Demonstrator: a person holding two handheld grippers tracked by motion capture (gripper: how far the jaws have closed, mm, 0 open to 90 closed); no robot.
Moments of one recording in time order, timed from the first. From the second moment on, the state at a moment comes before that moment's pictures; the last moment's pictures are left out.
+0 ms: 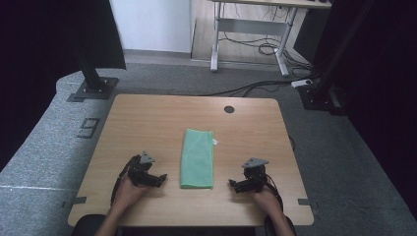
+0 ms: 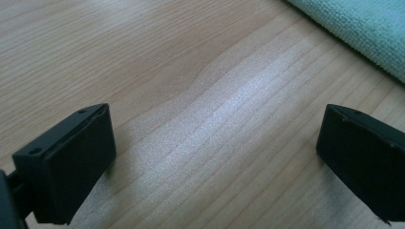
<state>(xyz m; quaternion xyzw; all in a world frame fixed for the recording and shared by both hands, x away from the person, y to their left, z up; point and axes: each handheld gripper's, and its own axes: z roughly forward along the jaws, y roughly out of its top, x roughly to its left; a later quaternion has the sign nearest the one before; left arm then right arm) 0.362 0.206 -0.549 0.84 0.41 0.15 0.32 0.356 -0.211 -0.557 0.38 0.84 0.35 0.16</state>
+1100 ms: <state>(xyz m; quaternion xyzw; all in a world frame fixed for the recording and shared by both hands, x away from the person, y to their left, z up) 0.420 0.155 -0.522 0.82 0.41 0.17 0.36 0.356 -0.199 -0.554 0.38 0.84 0.36 0.14</state>
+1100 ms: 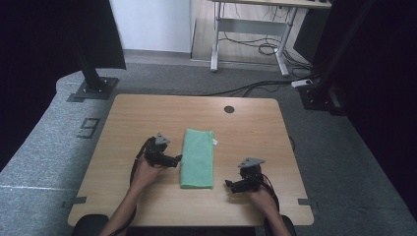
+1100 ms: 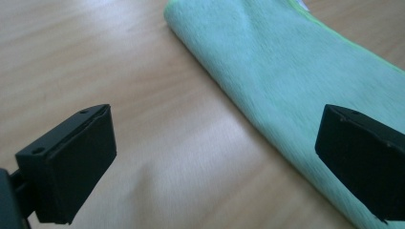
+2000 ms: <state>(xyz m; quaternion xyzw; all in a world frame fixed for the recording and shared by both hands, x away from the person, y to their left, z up) 0.444 0.138 -0.549 0.83 0.43 0.16 0.32 0.363 -0.159 -0.536 0.34 0.85 0.38 0.13</state>
